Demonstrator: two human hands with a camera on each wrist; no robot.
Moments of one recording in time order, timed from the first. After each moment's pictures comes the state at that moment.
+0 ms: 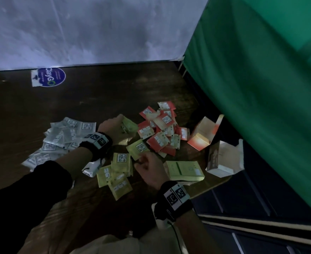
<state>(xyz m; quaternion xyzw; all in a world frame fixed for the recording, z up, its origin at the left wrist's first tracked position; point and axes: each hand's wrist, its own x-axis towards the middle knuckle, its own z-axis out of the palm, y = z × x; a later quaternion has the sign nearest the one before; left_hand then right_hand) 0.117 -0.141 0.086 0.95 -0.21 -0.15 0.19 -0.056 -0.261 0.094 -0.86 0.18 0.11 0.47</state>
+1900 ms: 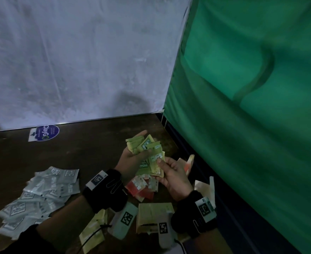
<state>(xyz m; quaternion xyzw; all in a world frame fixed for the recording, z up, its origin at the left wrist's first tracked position) 0.000 -0.255 0.246 0.56 -0.15 -0.20 0.79 -0.064 -0.386 0.215 -0.55 0.19 -0.04 0.81</state>
